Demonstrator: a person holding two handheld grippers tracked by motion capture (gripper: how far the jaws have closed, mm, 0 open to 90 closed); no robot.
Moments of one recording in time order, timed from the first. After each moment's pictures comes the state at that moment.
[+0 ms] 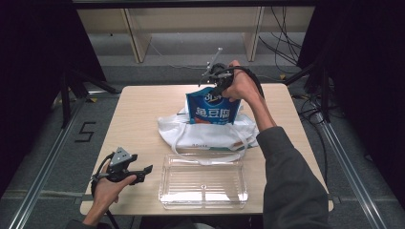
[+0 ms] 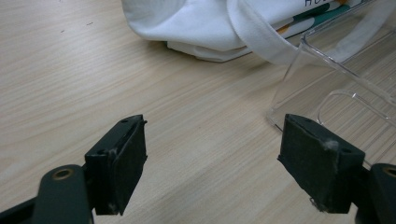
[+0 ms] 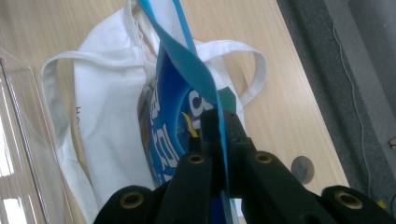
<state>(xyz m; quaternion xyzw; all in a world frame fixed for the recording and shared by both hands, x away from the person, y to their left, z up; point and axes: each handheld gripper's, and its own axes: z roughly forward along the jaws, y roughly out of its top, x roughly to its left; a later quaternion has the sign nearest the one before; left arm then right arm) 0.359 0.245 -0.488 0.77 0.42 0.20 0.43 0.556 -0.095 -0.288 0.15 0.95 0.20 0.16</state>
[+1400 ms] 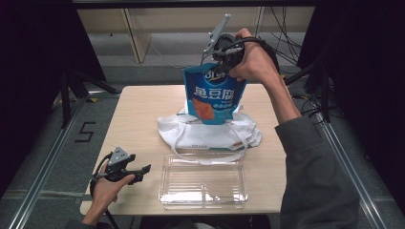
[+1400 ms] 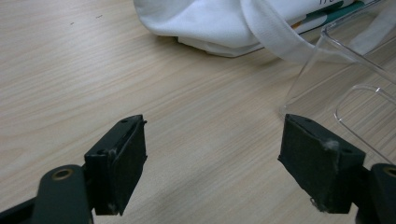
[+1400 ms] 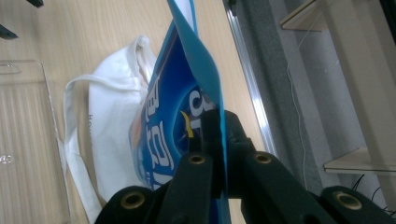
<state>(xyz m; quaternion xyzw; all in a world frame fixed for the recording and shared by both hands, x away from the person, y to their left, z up) 0.362 0.250 -0.492 0.77 0.44 0.20 0.42 0.506 -0.101 -0.180 0.09 0.94 0.22 0.24</state>
